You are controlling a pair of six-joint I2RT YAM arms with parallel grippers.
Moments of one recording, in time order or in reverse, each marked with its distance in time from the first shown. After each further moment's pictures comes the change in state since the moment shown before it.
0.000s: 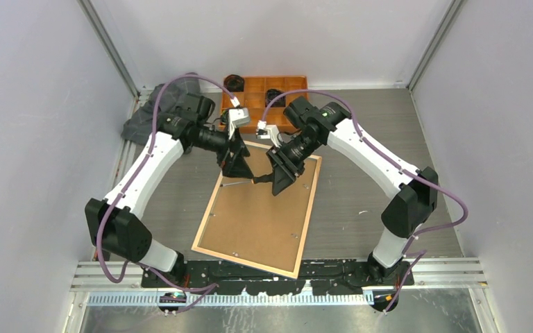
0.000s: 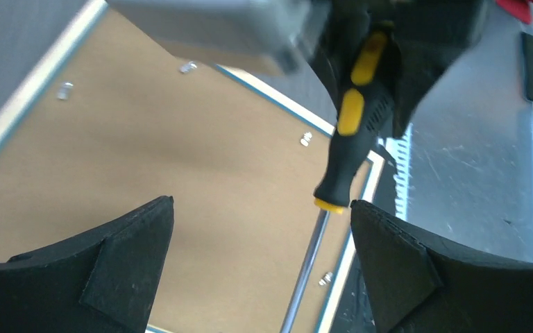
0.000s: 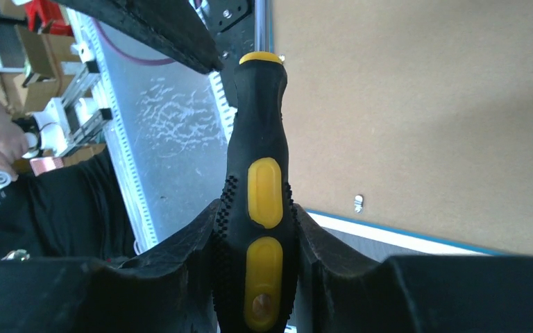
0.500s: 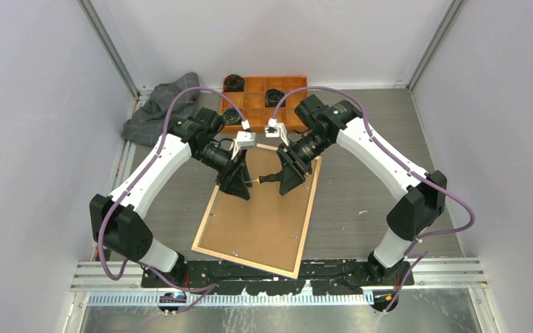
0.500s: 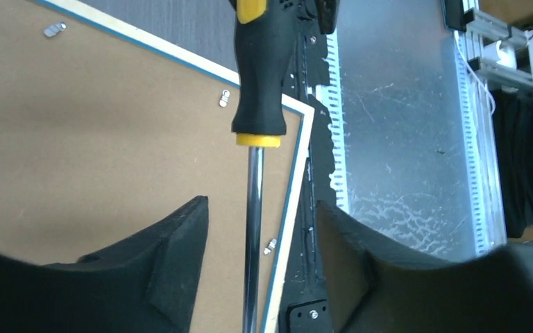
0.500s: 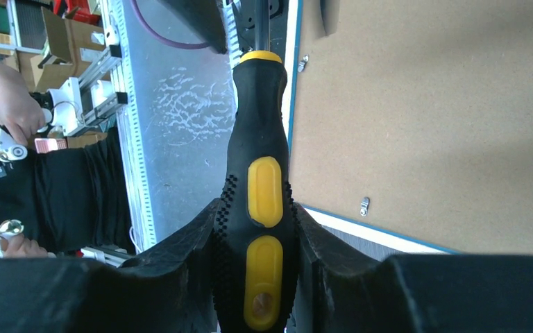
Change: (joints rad) left arm -0.080 0.011 -0.030 -0.362 0.101 0.299; right arm -0.061 -0.044 -0.033 -0.090 -0.137 -0.193
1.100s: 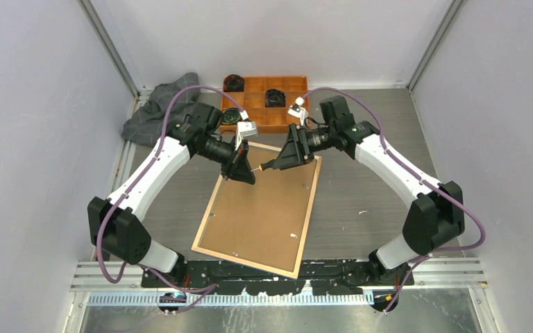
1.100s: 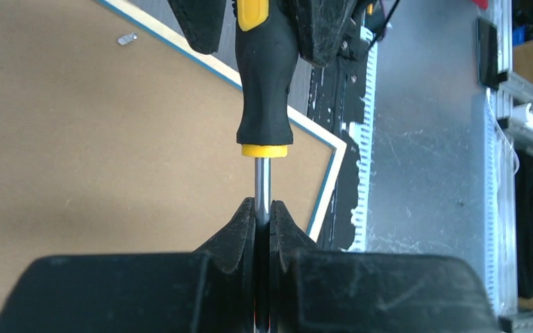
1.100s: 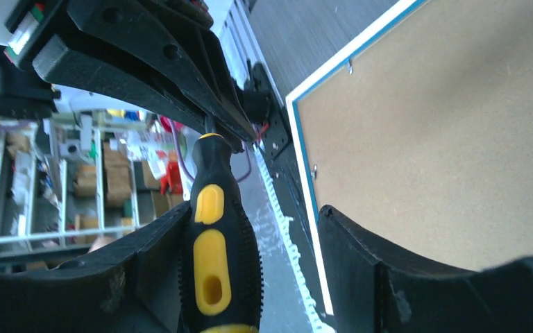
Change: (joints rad) left arm -0.018 -0.020 -0.030 0.211 -0.069 -0.239; right arm -0.147 -0.132 -0.341 0.710 -0.094 0.703
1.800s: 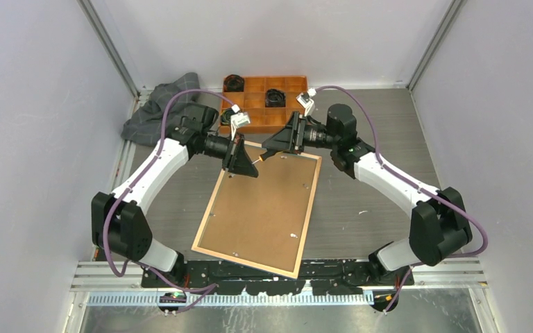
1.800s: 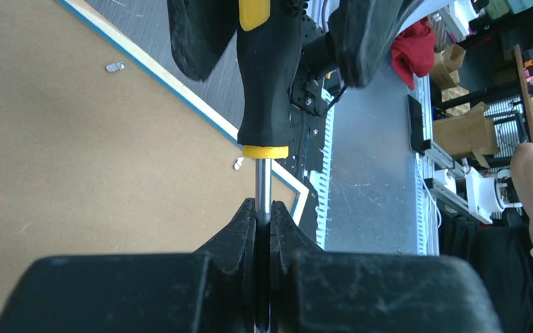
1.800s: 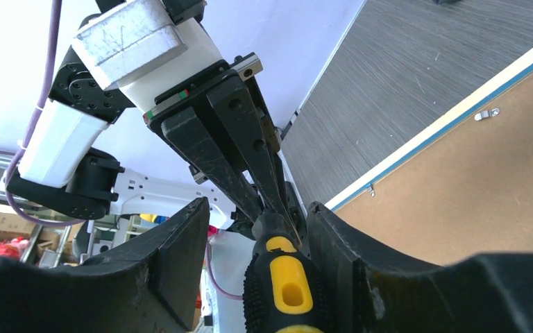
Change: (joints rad) left arm 0.079 0.018 -0.109 0.298 0.143 -0.332; right arm 0.026 -0.110 -0.322 0.922 0.212 0.633
